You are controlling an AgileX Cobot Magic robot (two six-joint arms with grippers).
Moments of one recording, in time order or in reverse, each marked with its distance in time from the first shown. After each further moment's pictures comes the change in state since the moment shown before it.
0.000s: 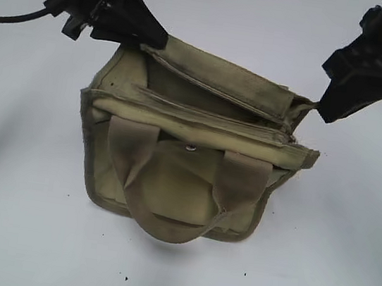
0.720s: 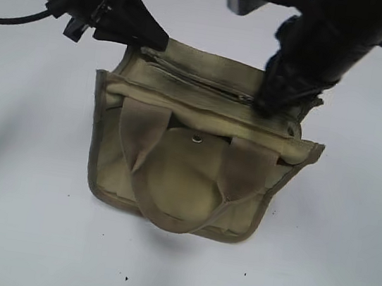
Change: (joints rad) left arm 0.000 0.003 0.001 -0.002 -0.002 0.001; right arm 0.173 0.113 -0.004 -0.032 -0.243 -0.234
